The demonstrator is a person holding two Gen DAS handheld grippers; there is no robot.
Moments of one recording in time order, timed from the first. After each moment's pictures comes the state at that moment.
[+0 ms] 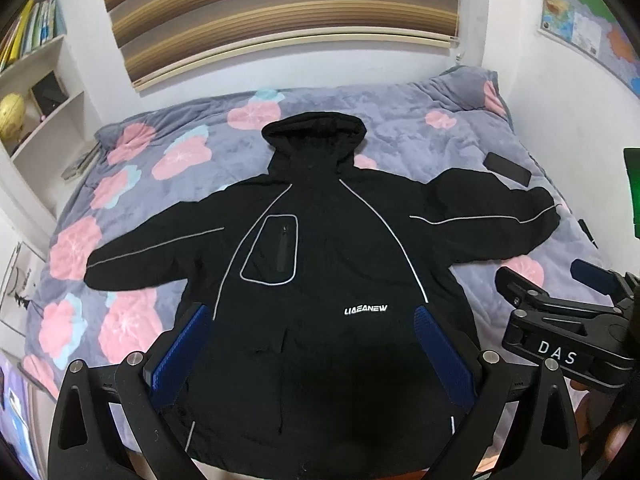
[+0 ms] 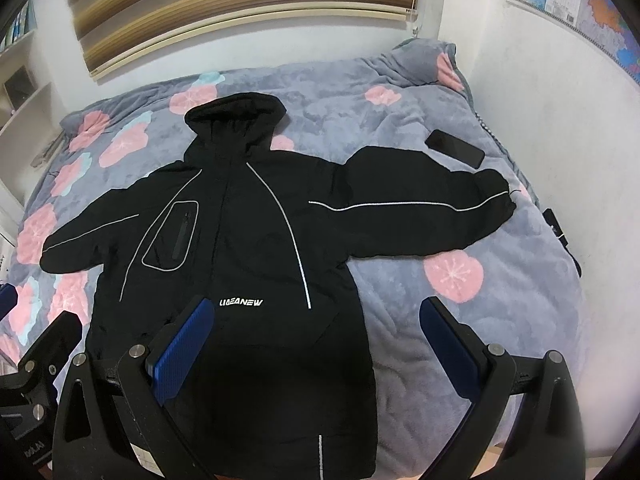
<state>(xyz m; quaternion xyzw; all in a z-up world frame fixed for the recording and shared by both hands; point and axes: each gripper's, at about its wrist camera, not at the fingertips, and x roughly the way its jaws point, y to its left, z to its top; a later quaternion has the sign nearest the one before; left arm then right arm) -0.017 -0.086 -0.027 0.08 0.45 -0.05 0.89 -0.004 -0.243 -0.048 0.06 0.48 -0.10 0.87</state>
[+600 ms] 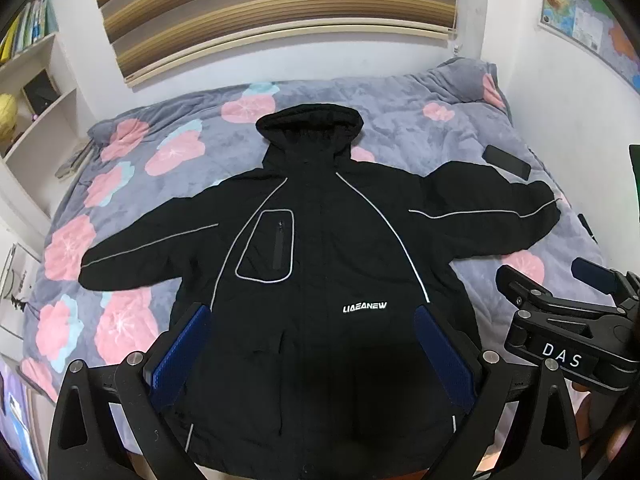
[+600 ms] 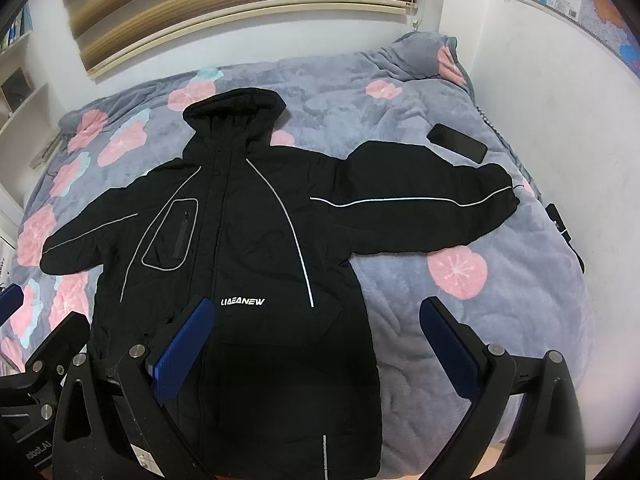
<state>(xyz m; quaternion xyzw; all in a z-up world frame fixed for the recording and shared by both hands) -0.006 -0.088 -0.037 0.08 0.46 -0.06 0.88 -0.001 -0.245 -0.052 0.06 0.49 -0.10 0.87</state>
